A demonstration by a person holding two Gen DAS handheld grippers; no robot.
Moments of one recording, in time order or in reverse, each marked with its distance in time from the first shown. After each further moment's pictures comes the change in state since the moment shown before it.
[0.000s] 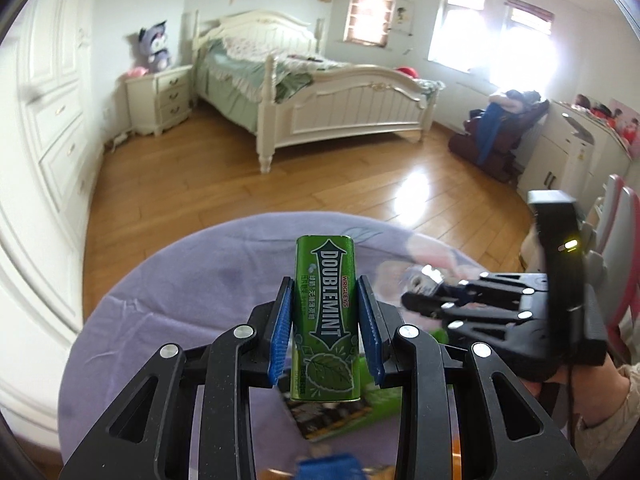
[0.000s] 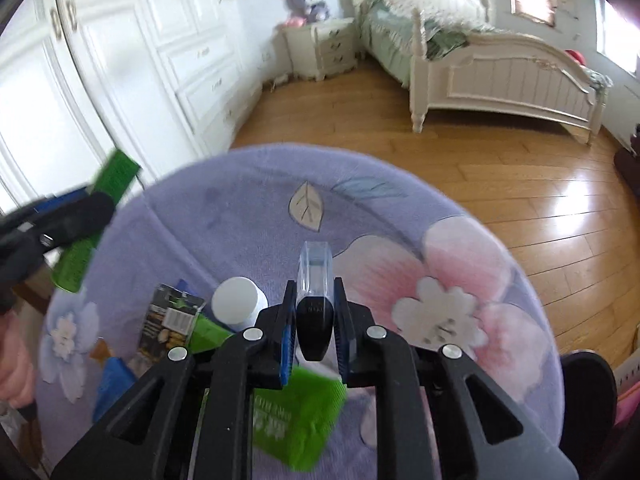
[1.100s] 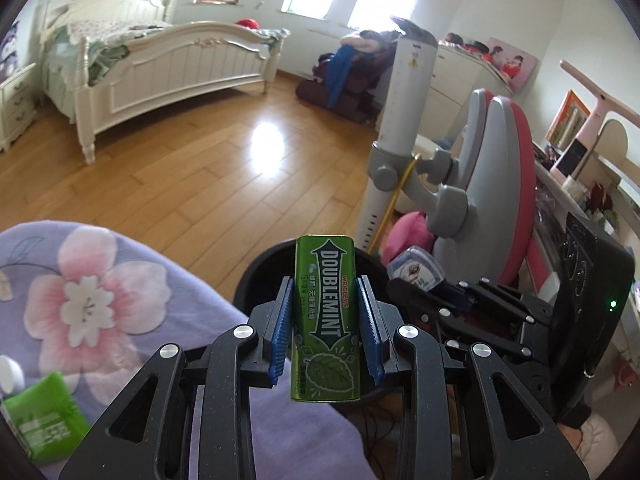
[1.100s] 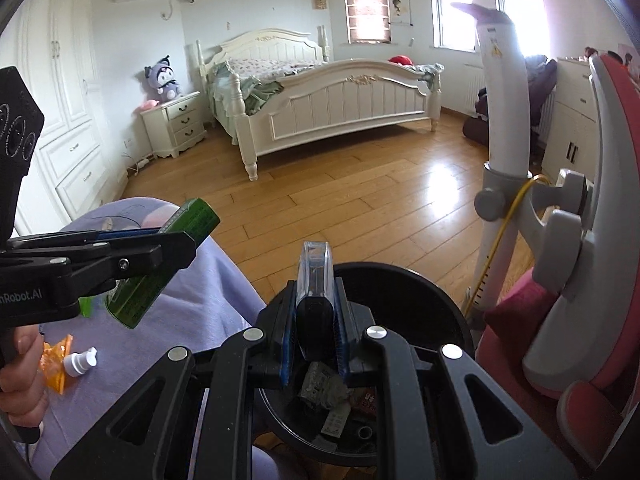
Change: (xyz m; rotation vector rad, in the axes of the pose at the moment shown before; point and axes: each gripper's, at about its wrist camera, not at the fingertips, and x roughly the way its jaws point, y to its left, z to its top) left arm 0.086 -0.273 -0.023 0.199 0.182 -0.485; right arm -0.170 -0.163 -0.136 0.286 -0.225 -0.436
